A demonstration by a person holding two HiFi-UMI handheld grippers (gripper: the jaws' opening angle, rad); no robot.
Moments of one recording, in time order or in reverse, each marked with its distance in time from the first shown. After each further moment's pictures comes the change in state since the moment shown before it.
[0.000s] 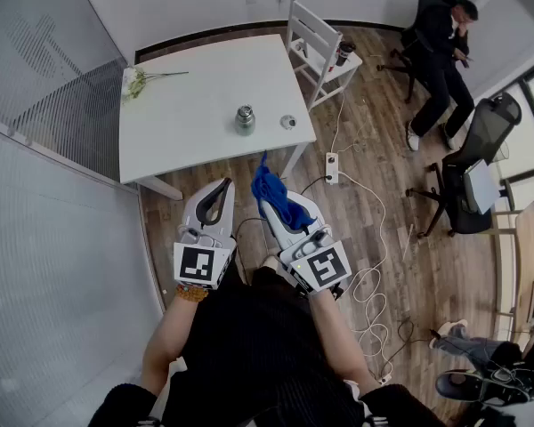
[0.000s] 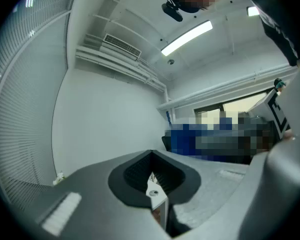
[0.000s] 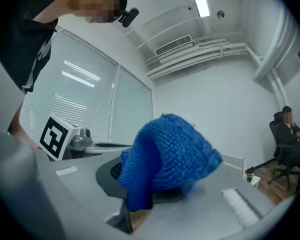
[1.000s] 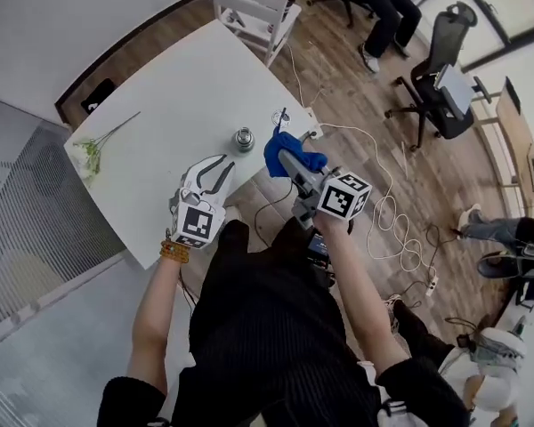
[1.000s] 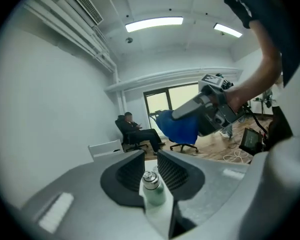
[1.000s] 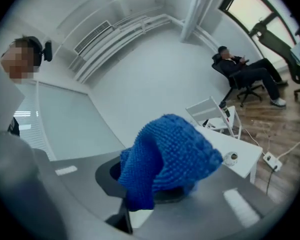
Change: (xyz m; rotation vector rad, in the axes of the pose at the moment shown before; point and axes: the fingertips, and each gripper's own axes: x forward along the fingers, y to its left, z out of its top) left arm 0.176 0.166 -0.154 0.274 0.177 -0.679; right arm 0.186 -0.158 -0.127 0.701 0.051 -0.356
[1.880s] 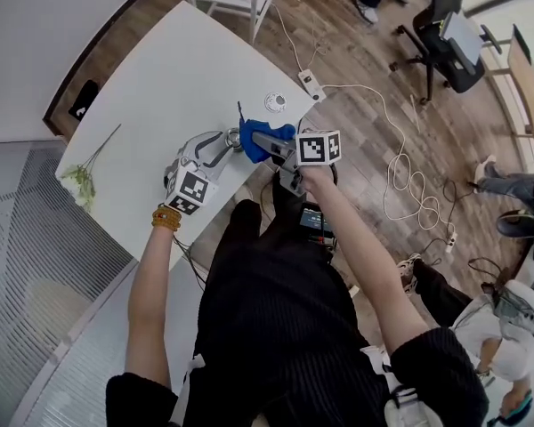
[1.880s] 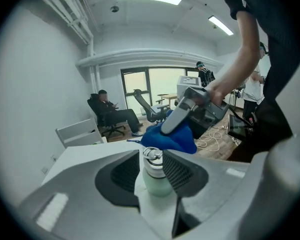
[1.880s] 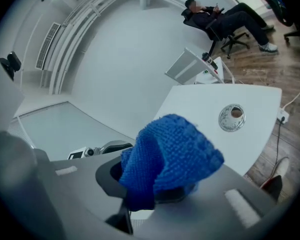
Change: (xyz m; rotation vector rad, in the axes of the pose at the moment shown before) left arm 0.105 0.006 -0.090 0.060 0.220 -0.344; right arm 0.079 -0.118 -0.083 0.360 0.259 0.017
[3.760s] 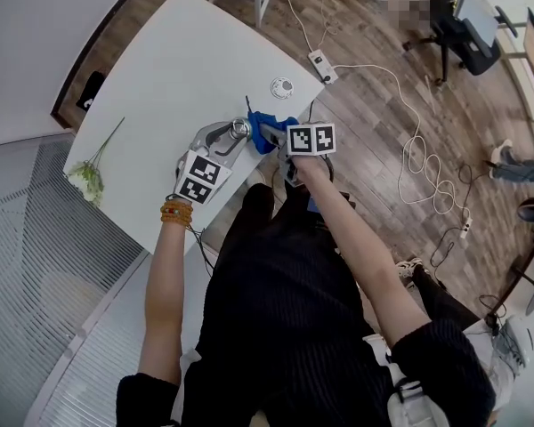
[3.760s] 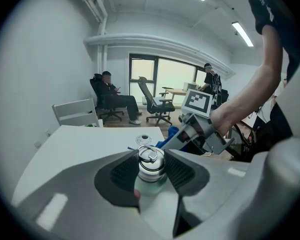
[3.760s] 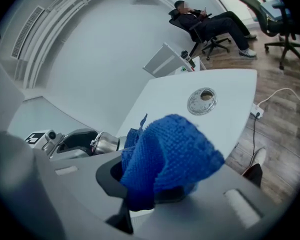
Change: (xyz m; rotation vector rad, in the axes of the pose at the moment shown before) left arm 0.016 -0.008 0.000 -0.191 0.126 -0.051; right arm 0.015 -0.068 -0.035 0.055 0.031 -0.260
